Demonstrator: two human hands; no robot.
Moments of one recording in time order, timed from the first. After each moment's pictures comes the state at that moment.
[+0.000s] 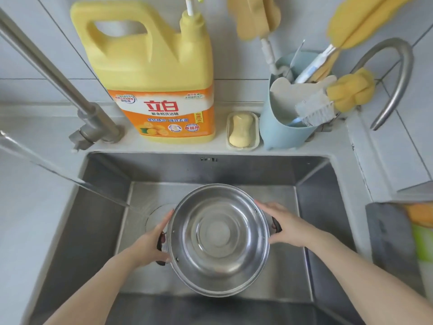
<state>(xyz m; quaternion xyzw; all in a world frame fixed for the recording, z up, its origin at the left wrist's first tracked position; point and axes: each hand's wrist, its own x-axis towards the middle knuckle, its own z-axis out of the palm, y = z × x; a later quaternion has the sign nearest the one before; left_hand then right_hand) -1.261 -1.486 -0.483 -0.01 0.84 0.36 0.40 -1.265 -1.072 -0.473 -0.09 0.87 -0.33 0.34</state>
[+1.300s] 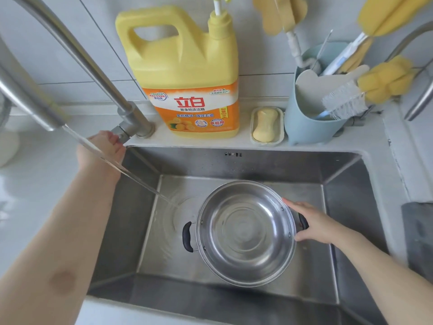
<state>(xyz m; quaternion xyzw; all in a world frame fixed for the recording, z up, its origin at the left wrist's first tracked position) -1.390 -1.532 -0.298 -0.39 0.60 0.70 -0.09 -1.267 -1.062 -0.492 -0.06 0.88 -0.32 0.35</state>
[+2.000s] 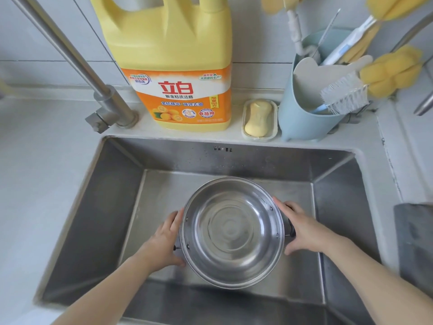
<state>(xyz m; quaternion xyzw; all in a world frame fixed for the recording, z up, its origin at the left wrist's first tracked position) -1.224 -1.467 -0.487 0.07 0.92 0.18 0.33 -1.253 -1.064 -0.495 -0.08 0.88 -0.28 0.37</state>
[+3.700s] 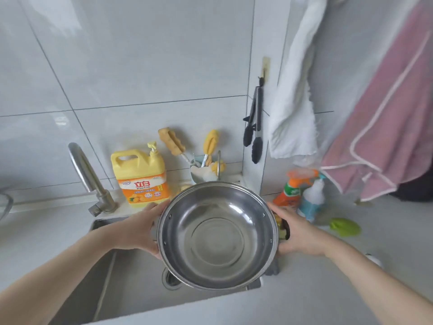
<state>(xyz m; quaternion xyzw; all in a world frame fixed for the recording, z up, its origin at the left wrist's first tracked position) -1.168 -1.356 -0.118 0.29 0.91 0.19 0.21 -1.050 -0.962 -0.159 -0.05 0.92 -0.39 0.07</state>
